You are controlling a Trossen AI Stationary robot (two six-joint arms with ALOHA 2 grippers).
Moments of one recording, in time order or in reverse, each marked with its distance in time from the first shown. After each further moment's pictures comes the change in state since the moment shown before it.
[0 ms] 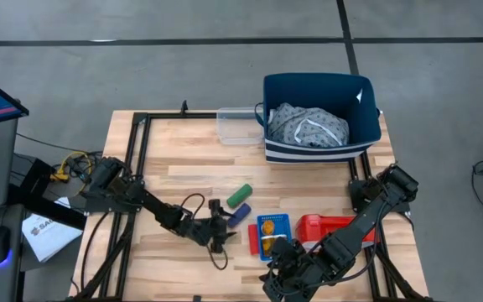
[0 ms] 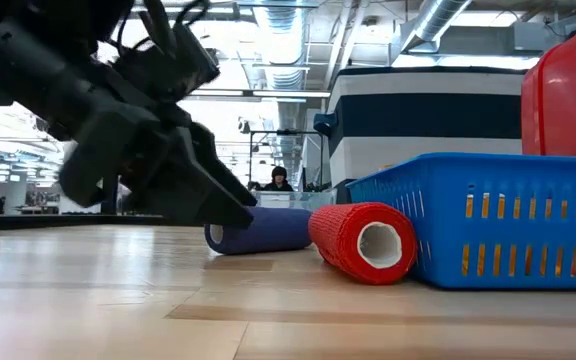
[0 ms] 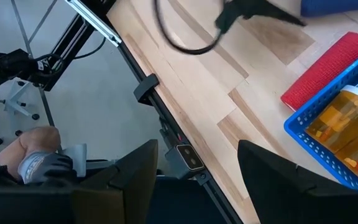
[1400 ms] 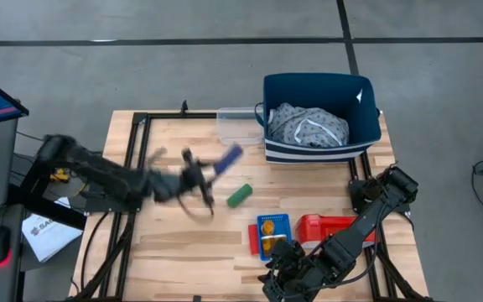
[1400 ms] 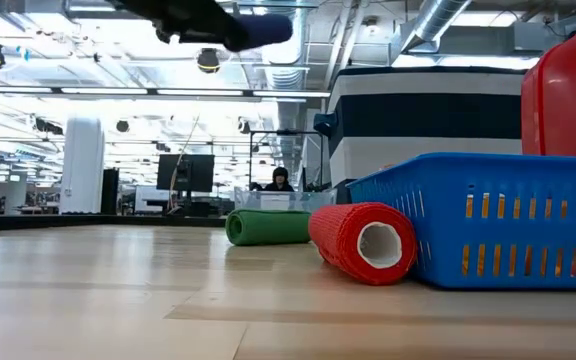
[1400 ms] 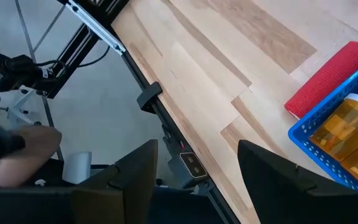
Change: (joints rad) left arm 0.231 -0.679 -0.023 -0.174 -0.205 0.295; right arm 0.011 0.007 0.000 0.021 0.049 0.000
